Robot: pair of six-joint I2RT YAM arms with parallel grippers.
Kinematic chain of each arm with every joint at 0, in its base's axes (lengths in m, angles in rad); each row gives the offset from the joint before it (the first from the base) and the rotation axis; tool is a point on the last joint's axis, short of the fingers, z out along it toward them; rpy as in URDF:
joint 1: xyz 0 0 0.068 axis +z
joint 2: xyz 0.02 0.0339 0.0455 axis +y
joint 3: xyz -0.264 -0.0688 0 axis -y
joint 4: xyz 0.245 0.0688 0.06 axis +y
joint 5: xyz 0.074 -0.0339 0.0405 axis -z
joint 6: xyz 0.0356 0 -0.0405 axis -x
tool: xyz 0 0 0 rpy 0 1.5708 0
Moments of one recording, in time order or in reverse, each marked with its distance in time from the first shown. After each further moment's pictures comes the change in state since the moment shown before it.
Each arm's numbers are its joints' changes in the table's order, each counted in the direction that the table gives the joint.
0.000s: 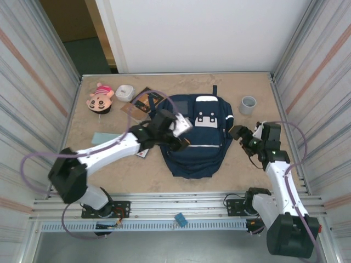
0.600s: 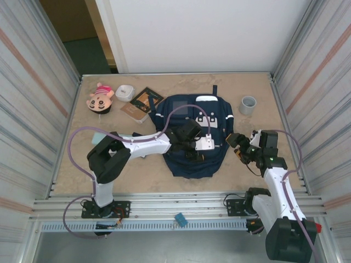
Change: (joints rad) left arm -0.098 0.348 0.155 -0.090 -0.017 -0.365; right arm -0.001 -0.040 -0.093 -0.017 -0.099 -0.054
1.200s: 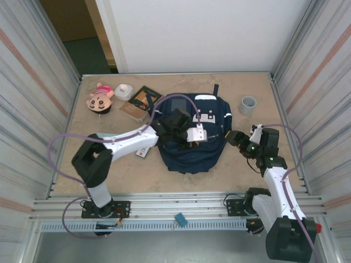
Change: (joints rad) left arm 0.125 -0.175 0.004 0.113 0.232 -0.055; right arm 0.000 -0.005 0.000 -0.129 -0.004 0.179
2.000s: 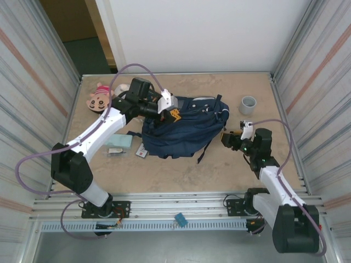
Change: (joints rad) left arm 0.347 -0.147 0.134 0.194 0.529 0.004; right arm 0.115 0.126 -0.111 -0.440 0.051 0.389
